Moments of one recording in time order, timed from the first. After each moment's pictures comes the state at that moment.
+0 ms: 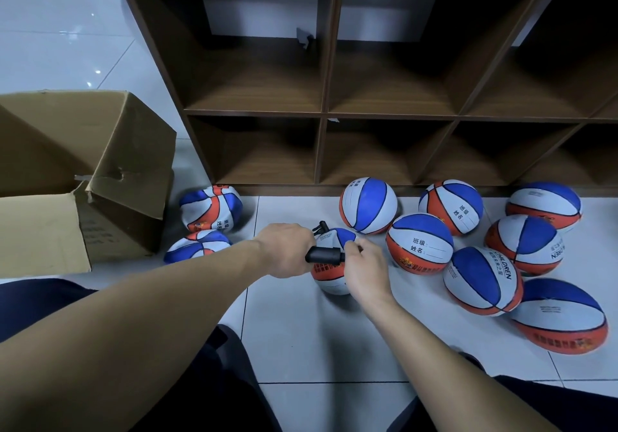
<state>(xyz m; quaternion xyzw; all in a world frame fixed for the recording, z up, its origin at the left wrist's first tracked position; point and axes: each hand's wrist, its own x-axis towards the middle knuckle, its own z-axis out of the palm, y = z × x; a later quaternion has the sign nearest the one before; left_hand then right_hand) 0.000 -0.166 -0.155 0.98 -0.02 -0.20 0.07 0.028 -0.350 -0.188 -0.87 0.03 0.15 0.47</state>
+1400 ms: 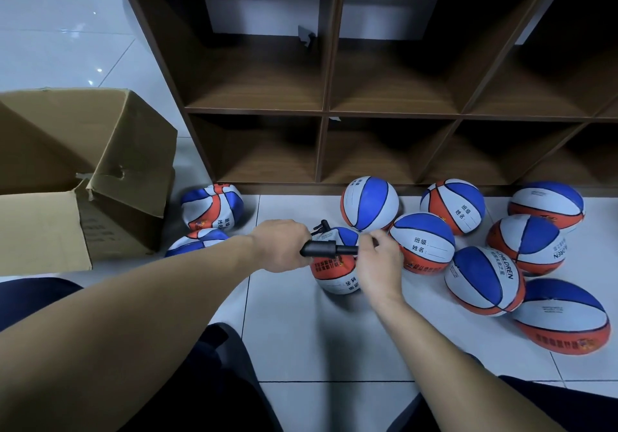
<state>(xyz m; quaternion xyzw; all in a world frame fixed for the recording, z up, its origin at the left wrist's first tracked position) 0.002 -0.152 -0.159 0.98 -0.01 -0.20 0.09 0.034 -0.358 -0.179 -0.85 0.05 0.07 0.52</state>
